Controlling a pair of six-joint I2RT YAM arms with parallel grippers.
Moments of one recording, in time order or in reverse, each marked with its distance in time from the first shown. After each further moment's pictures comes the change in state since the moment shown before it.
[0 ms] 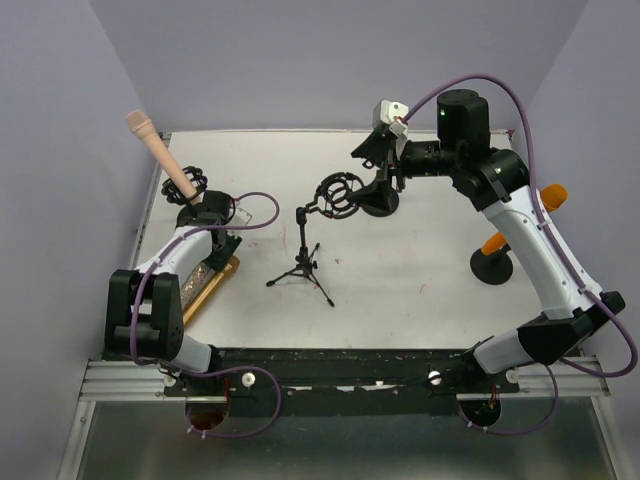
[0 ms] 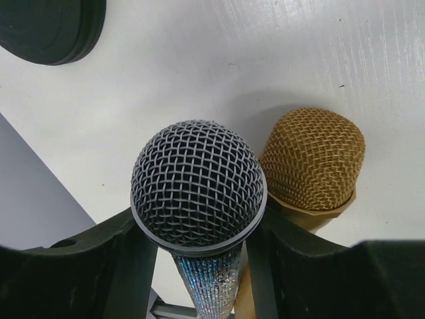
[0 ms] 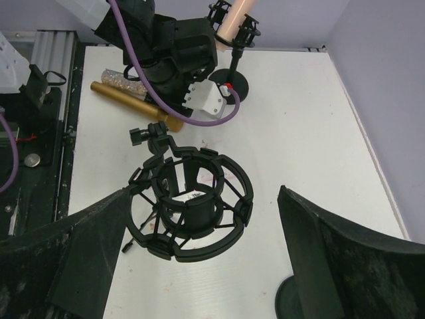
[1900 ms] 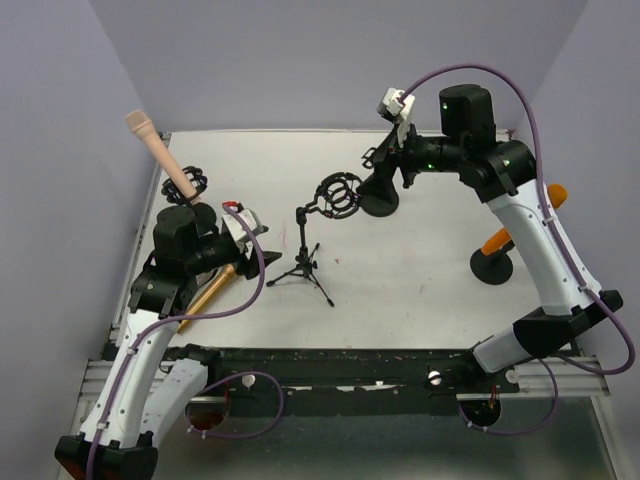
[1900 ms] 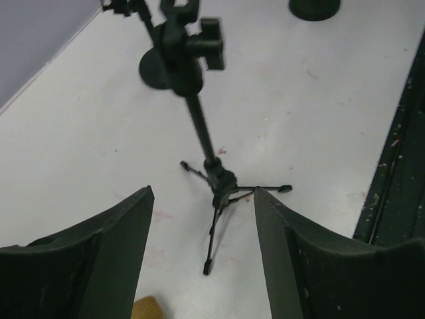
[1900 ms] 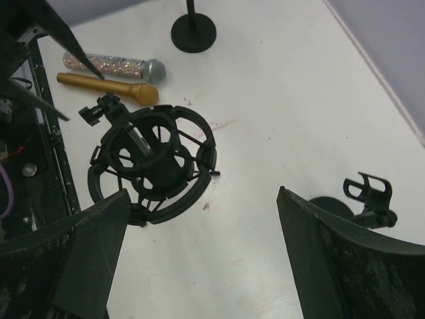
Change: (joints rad) left arm -0.085 -0.723 -0.036 0.143 0.999 -0.094; right arm -0.019 0.037 0.135 -0.193 0.235 0.141
